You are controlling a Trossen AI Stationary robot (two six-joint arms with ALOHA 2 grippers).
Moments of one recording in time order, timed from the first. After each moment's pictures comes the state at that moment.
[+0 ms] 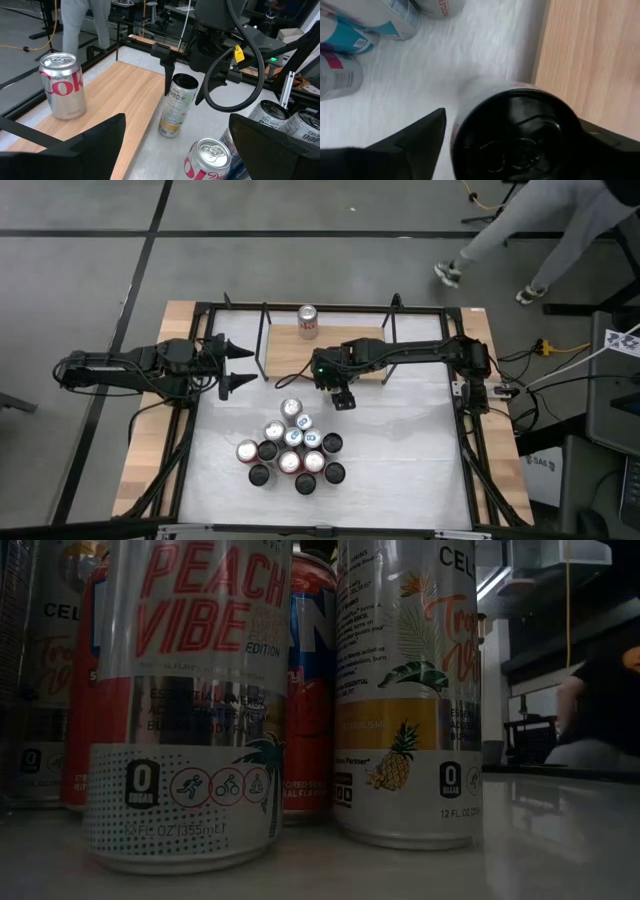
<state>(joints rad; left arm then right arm) 0.02 0.50 0.56 -0.32 -0.20 -0.28 -0.03 1.96 1.71 -0.99 -0.01 -0.24</state>
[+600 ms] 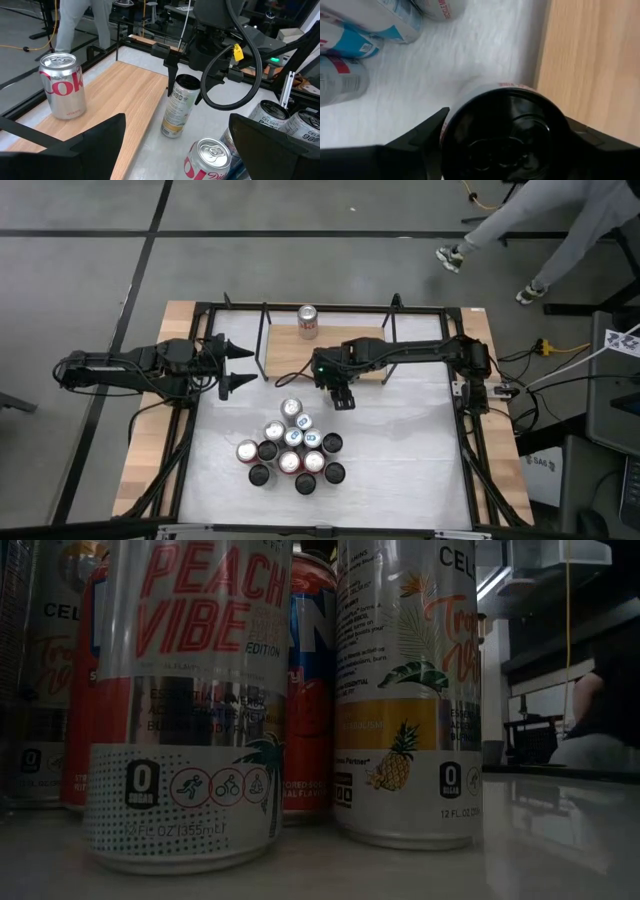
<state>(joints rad) 0.02 0.50 0.56 -0.32 -0.20 -0.28 -0.03 1.96 1.71 -1.00 -0.04 -0.21</state>
